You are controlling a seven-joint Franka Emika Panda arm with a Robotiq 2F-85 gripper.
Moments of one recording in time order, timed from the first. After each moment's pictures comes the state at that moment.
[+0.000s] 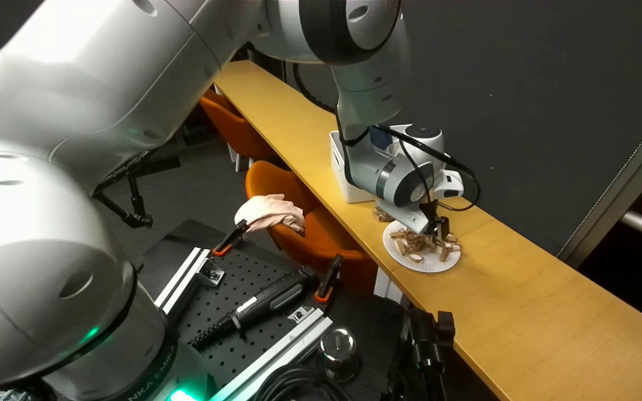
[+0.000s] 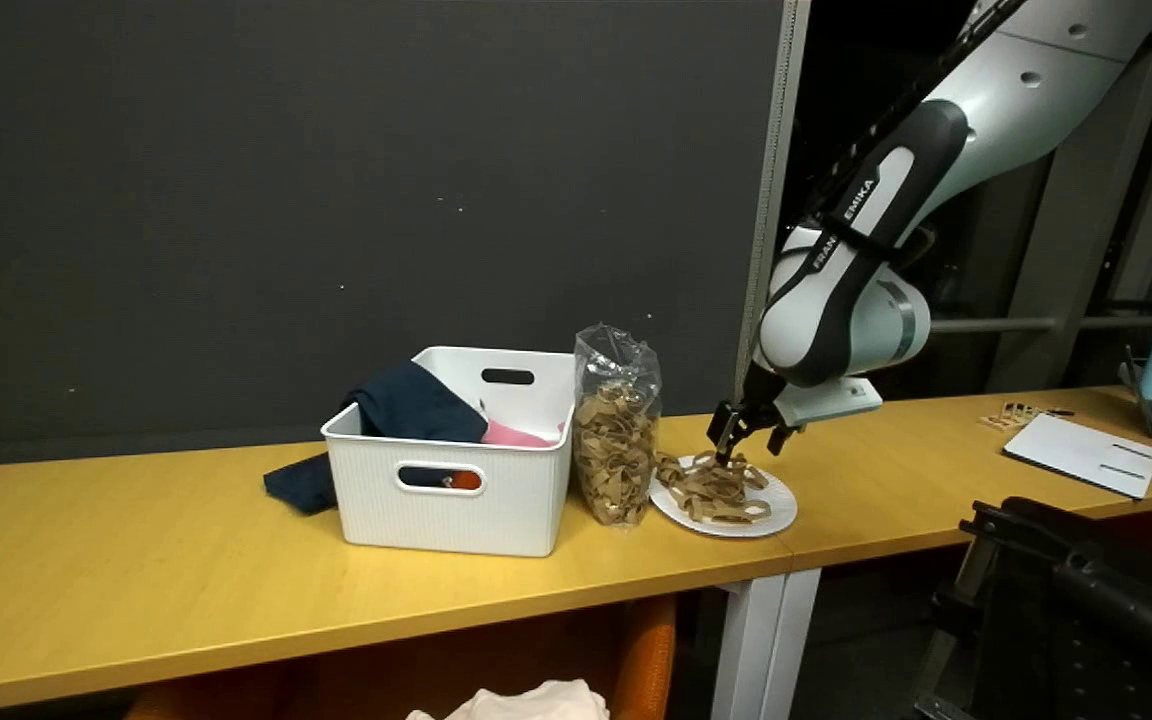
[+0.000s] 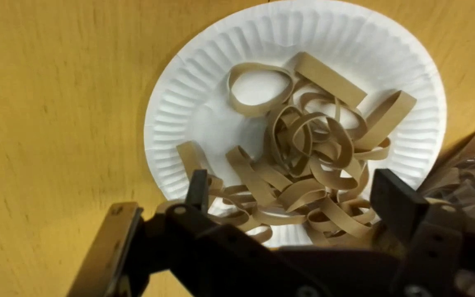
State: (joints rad) arm -0.25 0.96 -0.10 -1.78 0.04 3.01 0.07
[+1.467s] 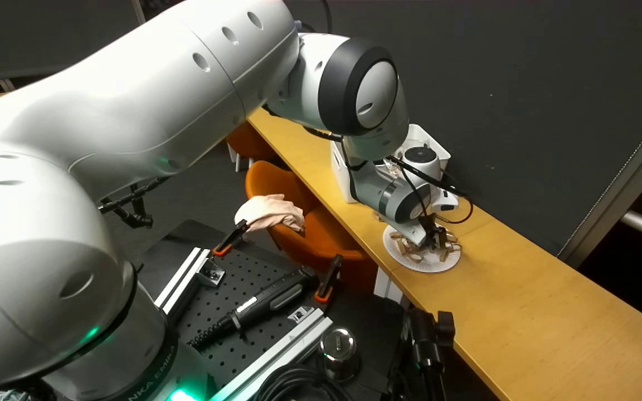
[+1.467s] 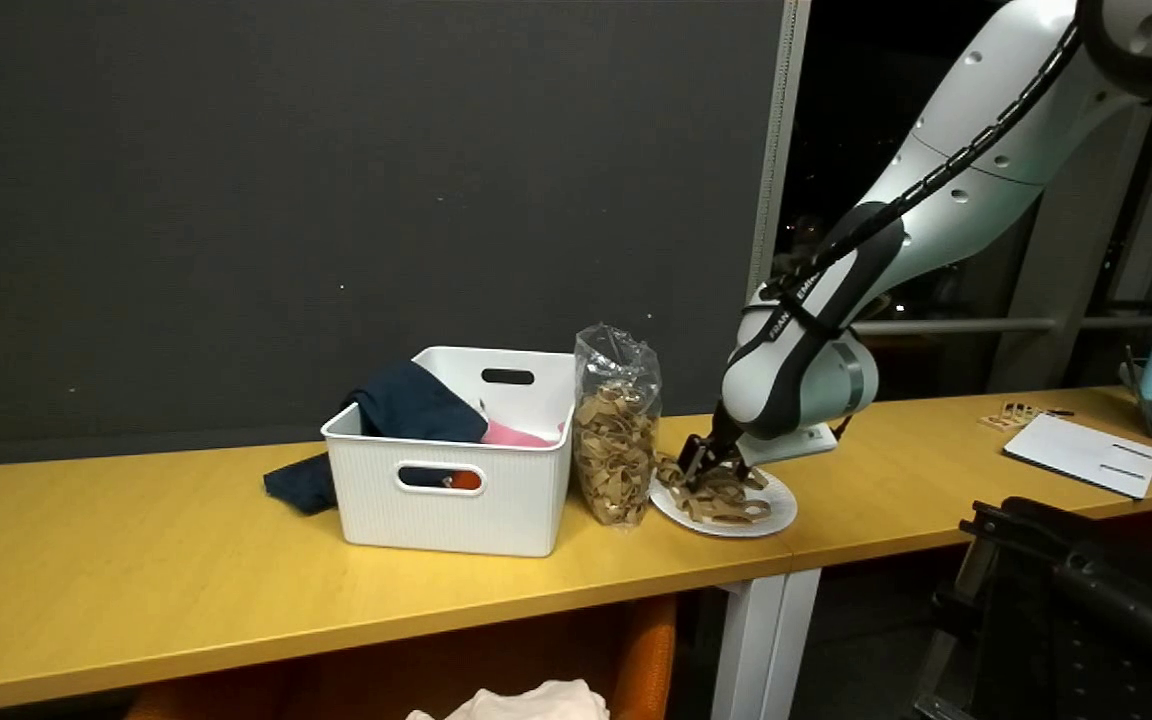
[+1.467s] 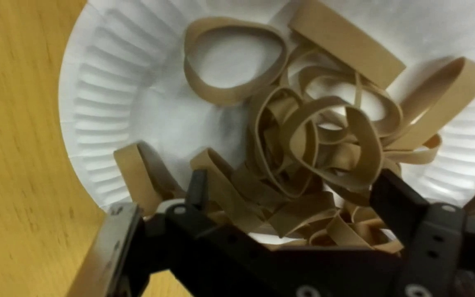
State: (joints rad) arm -0.25 1.22 -0.09 -1.47 0.07 3.00 0.08
